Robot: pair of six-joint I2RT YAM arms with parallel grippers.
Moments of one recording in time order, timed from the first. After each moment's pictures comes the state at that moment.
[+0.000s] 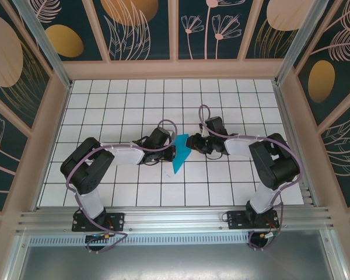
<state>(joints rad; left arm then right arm) -0.73 1.79 0.87 0.02 0.15 -0.55 0.48 1.72 0.80 0.04 -0.48 0.73</state>
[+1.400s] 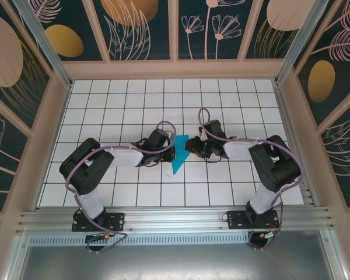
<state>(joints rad) -0.73 1.78 0.82 0.09 0.15 -0.56 0.52 1.70 0.76 0.05 -0.47 0.83</state>
